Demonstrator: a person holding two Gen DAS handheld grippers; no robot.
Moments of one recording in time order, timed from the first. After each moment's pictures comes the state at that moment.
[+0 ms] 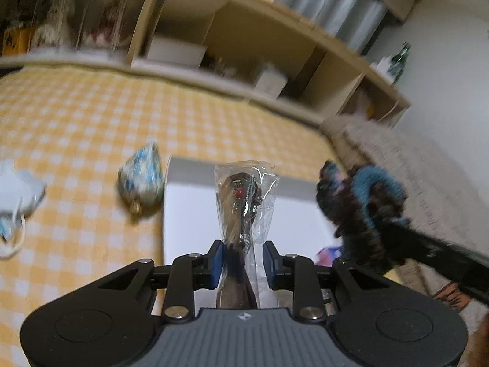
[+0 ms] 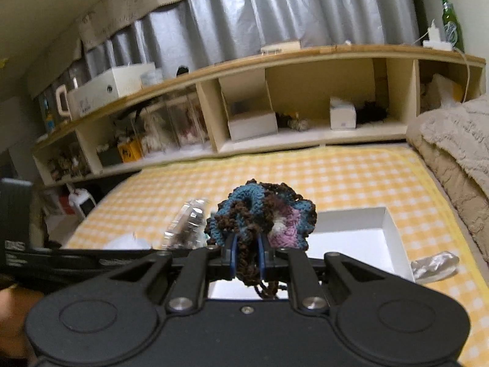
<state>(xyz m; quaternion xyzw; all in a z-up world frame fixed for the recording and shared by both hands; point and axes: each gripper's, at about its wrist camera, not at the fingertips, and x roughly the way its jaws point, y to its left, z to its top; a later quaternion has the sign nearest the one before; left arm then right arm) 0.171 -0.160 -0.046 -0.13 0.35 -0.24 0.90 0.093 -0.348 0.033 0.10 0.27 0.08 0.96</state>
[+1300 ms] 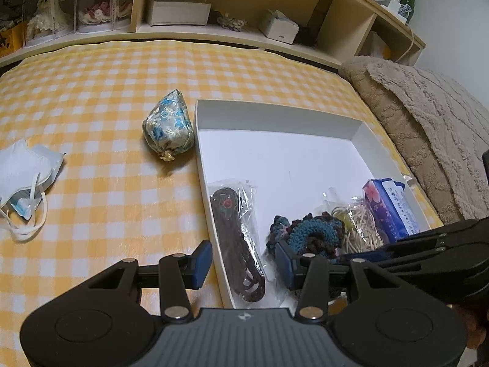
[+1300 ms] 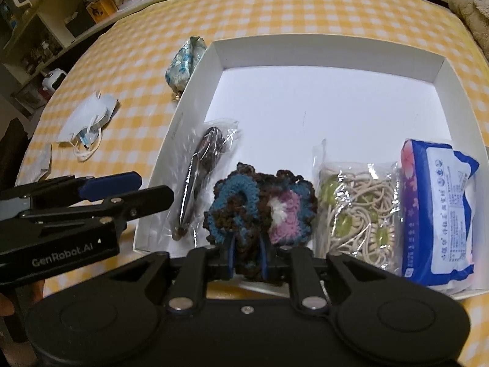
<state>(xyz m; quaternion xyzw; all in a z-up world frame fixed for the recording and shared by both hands) 0.174 -0.159 -0.104 -0.03 0.43 -0.21 0.88 0.173 -0.316 -0.081 0.08 0.55 0.10 0.82</state>
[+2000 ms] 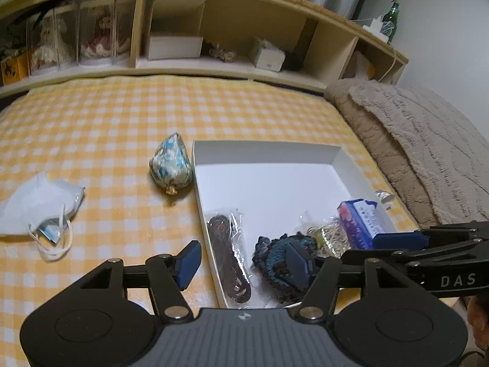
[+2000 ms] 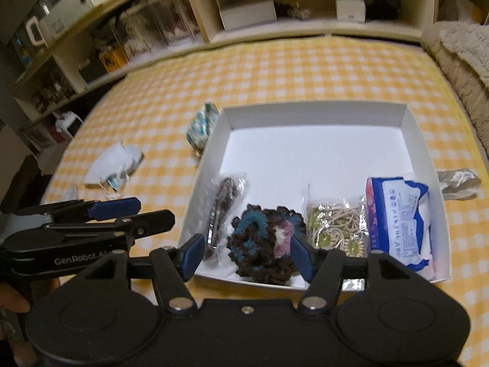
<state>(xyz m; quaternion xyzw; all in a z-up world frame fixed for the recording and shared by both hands) 0.148 -0.146 -0.054 -0.03 0.40 -0.22 0.89 0.123 -0.326 -0.006 0.10 0.46 0.09 0.88</state>
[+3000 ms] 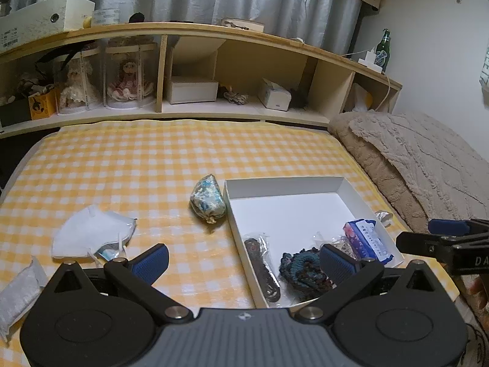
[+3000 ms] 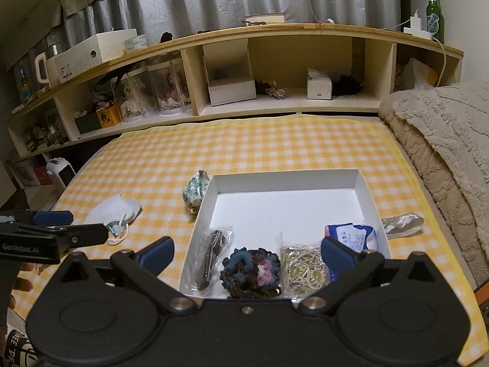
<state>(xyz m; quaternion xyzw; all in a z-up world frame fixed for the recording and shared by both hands) 0.096 -0.087 0.006 -0.02 0.33 -0.21 0.92 0.049 -0.312 0.051 0.07 0.34 0.01 0.94</state>
